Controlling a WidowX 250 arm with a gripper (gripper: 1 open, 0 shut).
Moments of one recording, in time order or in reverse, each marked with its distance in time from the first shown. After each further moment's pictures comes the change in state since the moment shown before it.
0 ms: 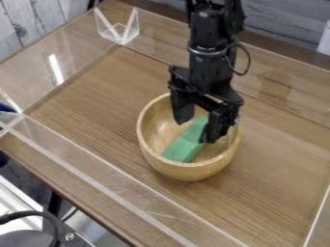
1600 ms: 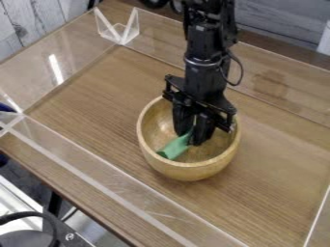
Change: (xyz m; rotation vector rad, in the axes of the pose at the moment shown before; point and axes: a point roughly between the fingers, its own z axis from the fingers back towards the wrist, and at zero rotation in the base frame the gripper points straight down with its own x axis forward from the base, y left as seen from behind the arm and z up) arm 0.000 0.002 -0.017 -0.007 0.044 0.003
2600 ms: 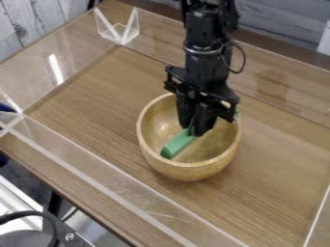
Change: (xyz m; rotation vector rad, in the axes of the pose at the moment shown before) arm -0.007 0.000 0.020 -0.015 -0.005 0.009
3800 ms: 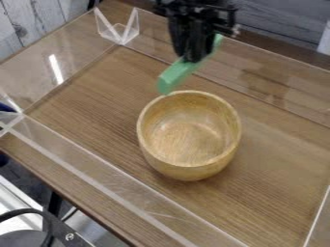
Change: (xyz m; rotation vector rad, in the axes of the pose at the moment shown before) arm 0.005 0.046 0.085 0.008 -0.162 0.117
